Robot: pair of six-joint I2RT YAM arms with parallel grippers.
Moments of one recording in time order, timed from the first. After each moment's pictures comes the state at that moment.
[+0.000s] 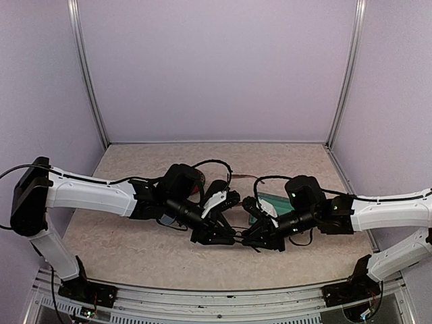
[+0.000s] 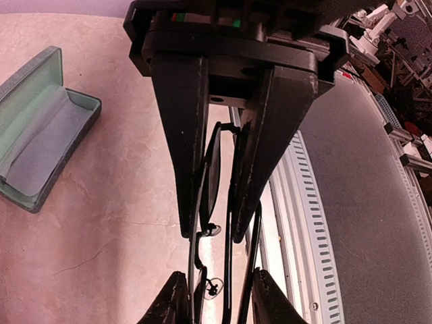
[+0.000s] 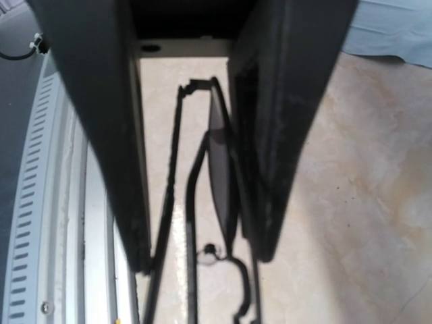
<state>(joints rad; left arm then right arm) -1.00 1.67 1.02 0.00 0.71 0.09 0.95 1.25 0.65 -0.01 -0.52 -0.06</state>
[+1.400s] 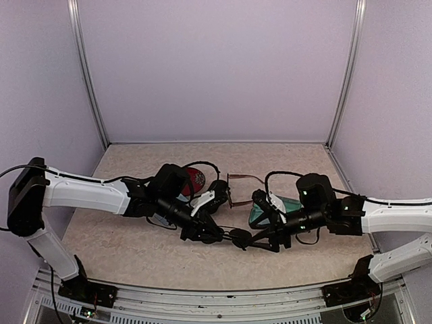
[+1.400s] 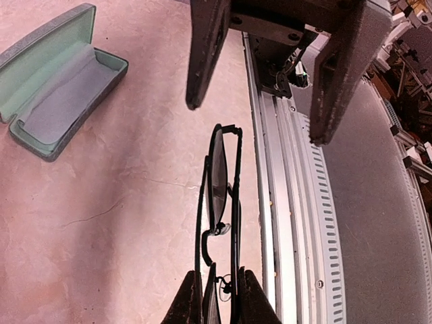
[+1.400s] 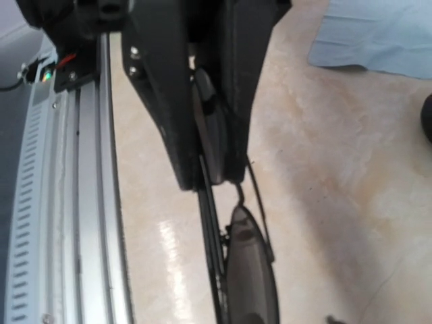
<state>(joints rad) -0.93 1.63 0.95 -0.06 0.73 0.09 0.92 1.15 0.61 -0.02 -0.49 -0.01</state>
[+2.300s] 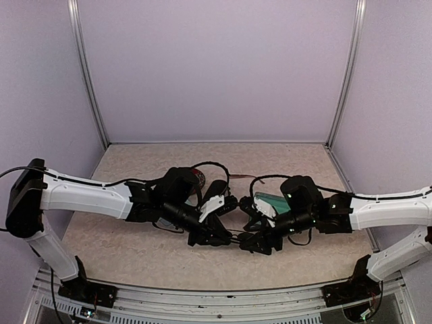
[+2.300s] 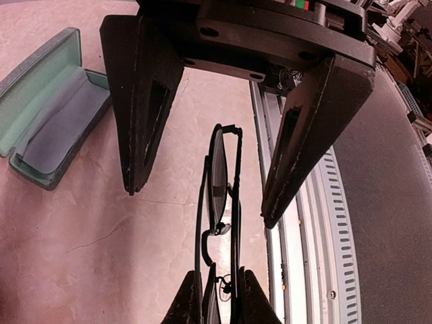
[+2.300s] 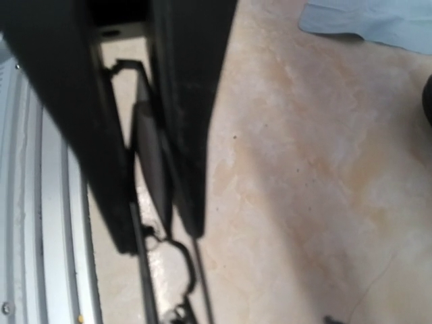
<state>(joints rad) -1.02 1.63 0.99 -0.05 0.60 0.13 0.98 1.26 0.69 -0.09 -0.39 -0.07</state>
